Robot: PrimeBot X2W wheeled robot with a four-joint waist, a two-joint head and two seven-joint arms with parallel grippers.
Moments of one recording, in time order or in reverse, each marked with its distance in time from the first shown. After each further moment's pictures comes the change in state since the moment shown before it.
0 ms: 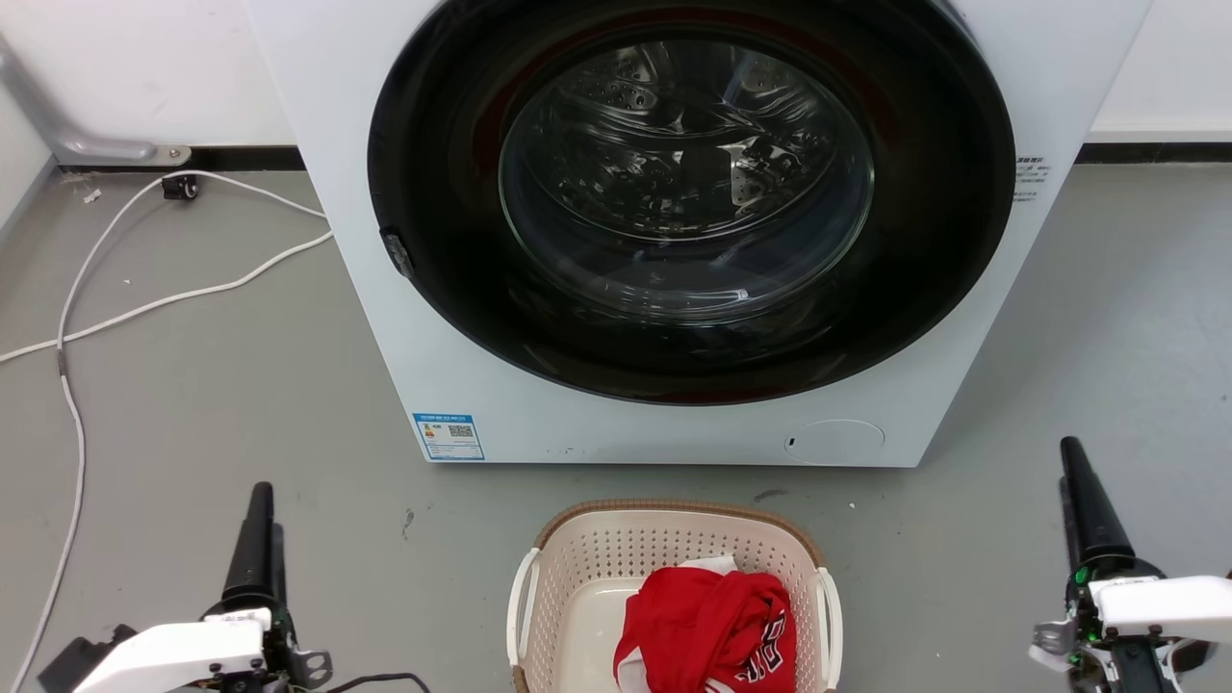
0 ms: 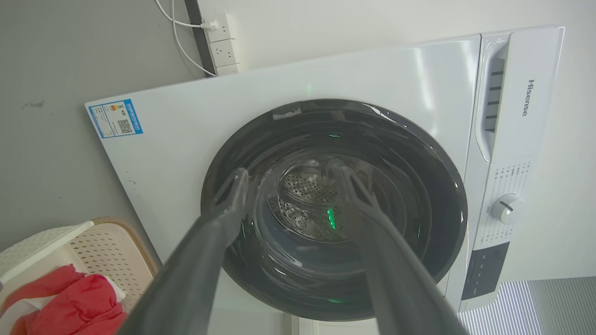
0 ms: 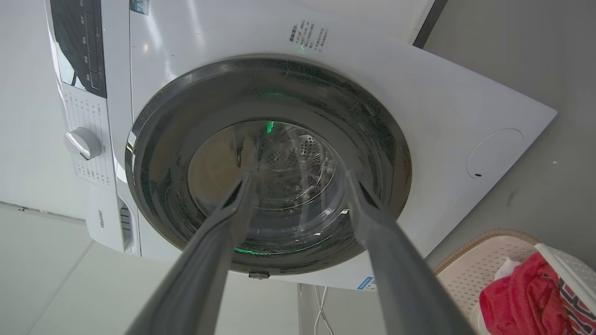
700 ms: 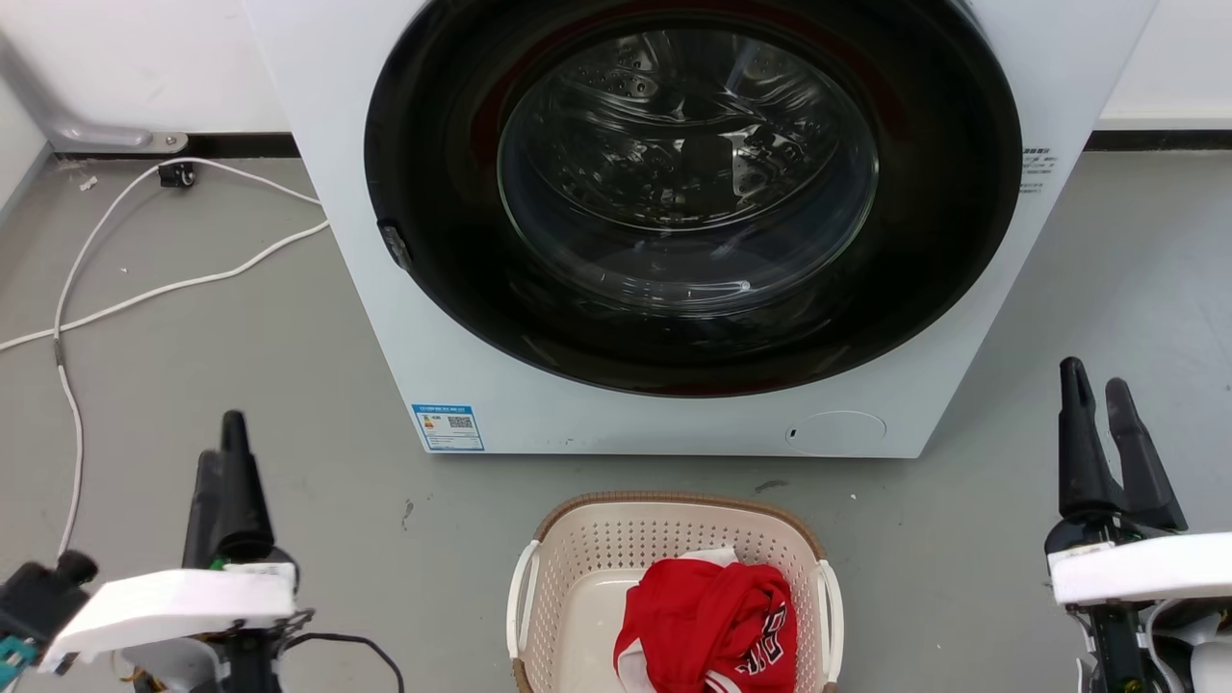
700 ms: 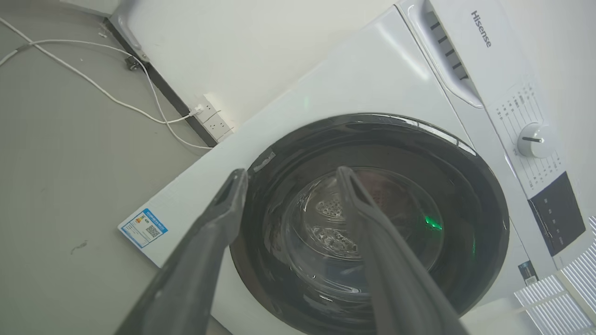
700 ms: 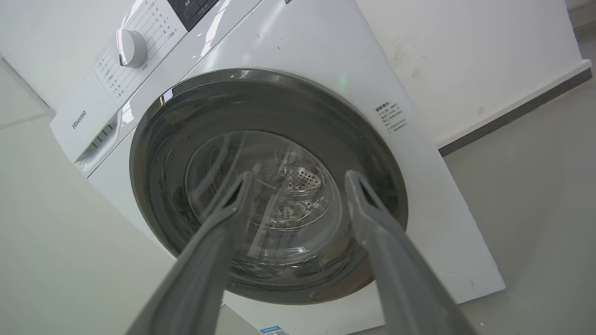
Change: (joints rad) left arm 0.005 0.000 -0.009 -0.239 0.464 0.111 -0.075; right arm -0.005 0.000 0.032 -0.233 -0.598 0.000 -0.072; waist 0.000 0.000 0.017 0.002
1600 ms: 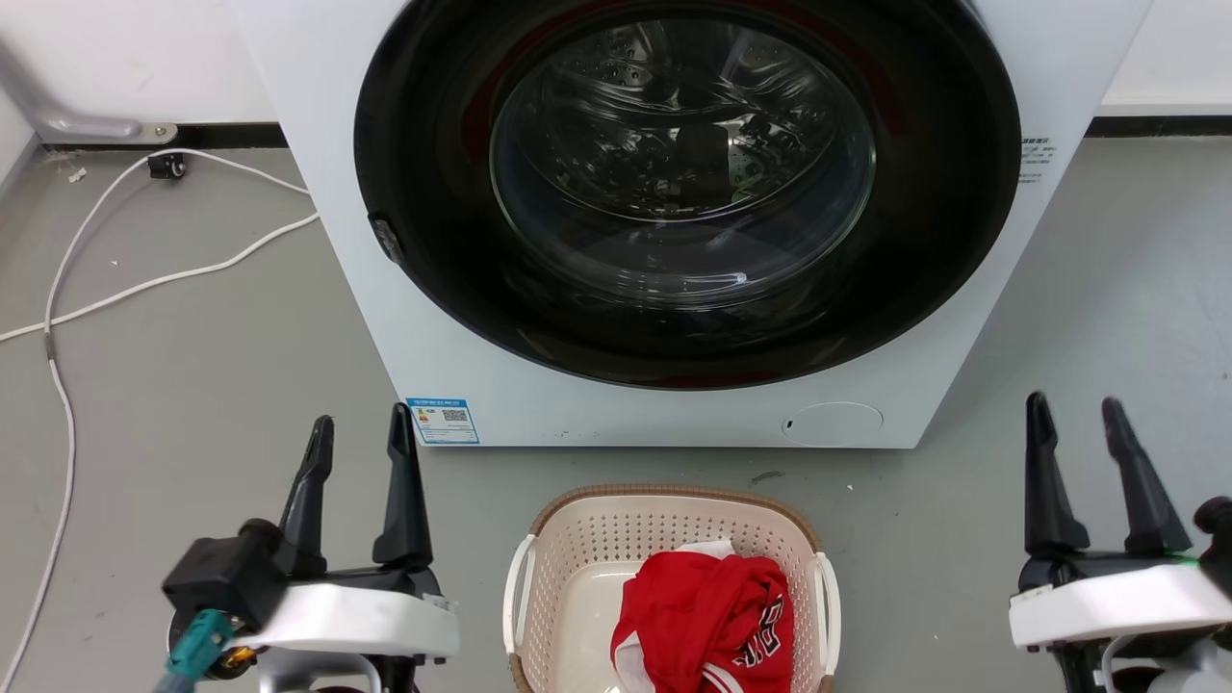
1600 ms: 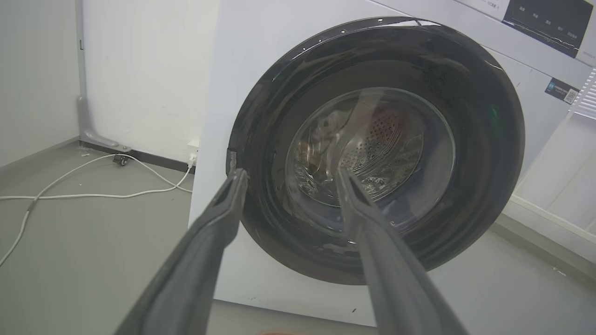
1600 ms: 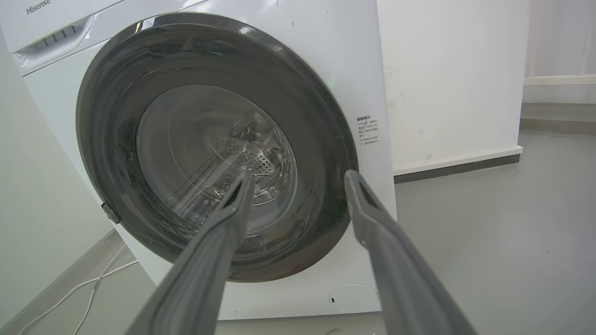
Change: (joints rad) left arm 0.044 0.048 -0.291 -0.114 0.584 0.092 -0.076; right arm 0.049 0.000 0.022 -0.015 -0.406 0.000 -0.079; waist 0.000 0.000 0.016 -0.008
